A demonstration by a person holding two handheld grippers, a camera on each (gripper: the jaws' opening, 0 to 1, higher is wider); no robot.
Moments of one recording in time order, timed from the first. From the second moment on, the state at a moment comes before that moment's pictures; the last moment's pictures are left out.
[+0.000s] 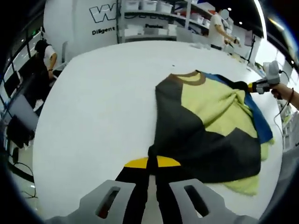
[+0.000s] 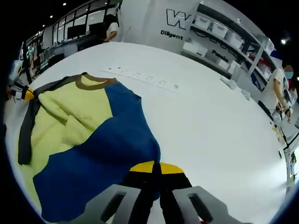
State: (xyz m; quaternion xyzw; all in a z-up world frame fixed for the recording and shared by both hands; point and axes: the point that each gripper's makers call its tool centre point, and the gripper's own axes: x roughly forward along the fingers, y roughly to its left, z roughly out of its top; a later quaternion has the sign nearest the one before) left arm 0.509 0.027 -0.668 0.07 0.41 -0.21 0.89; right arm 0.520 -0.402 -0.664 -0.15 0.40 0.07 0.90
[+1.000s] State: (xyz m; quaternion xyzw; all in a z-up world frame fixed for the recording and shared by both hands) left arm 0.456 -0.039 -0.619 0.06 0.35 -0.25 0.90; right arm 0.467 -0.306 -0.635 0.01 0.36 0.17 0.92
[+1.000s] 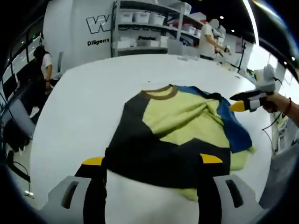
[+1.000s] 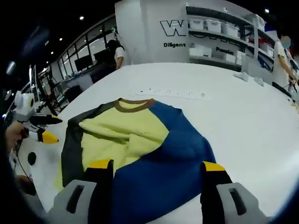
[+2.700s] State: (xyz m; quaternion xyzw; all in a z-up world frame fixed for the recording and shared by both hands) left arm 0.367 -0.131 -0.665 0.14 0.33 -0.34 0.87; right arm 0.366 -0.257 -0.661 -0.14 0.35 0.31 0.87
